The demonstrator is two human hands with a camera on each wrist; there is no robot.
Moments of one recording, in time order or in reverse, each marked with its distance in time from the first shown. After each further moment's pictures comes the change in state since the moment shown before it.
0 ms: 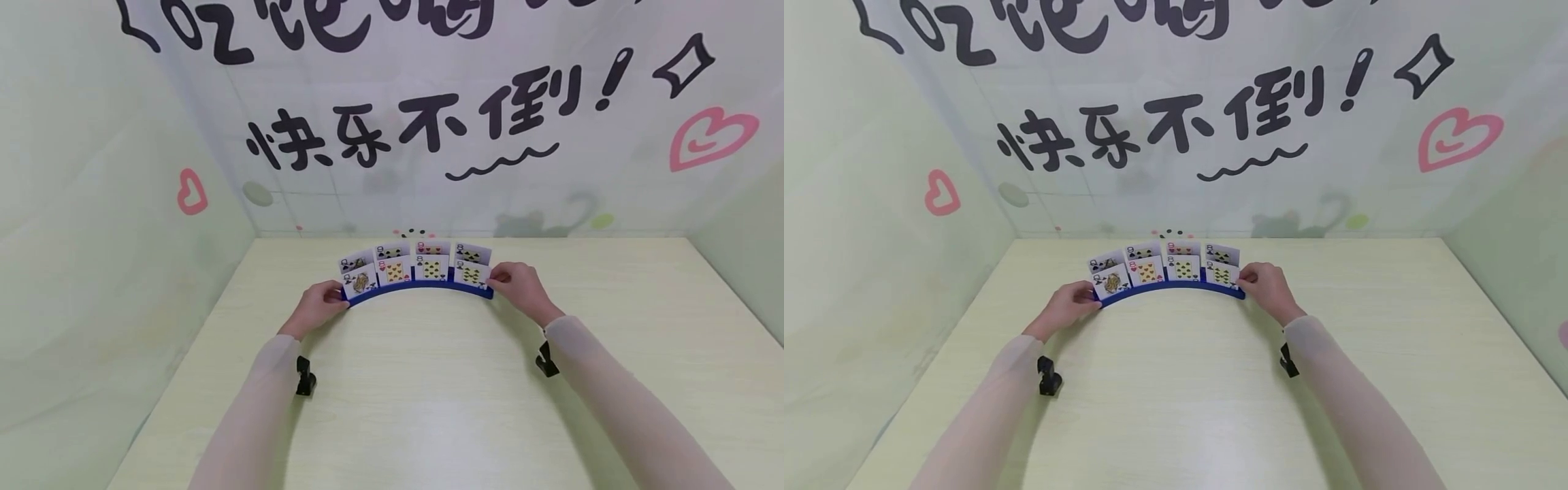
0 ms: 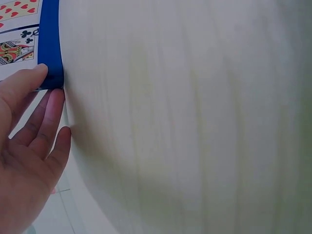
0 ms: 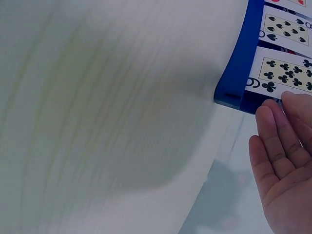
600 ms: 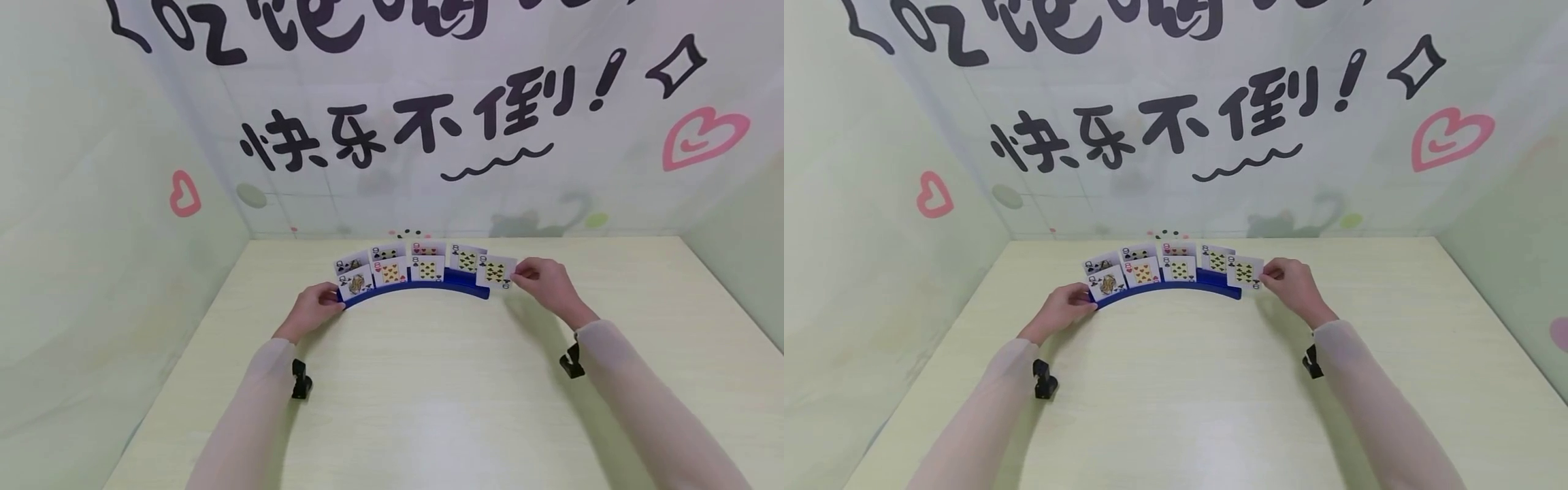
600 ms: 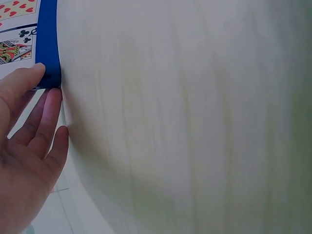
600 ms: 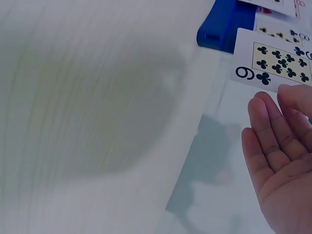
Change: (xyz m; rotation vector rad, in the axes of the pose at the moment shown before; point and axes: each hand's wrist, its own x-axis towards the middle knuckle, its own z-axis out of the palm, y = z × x) left_hand -0.001 -0.002 0.002 -0.013 0.002 -0.033; right_hand -0.021 0.014 -0.041 -0.020 0.046 -0.026
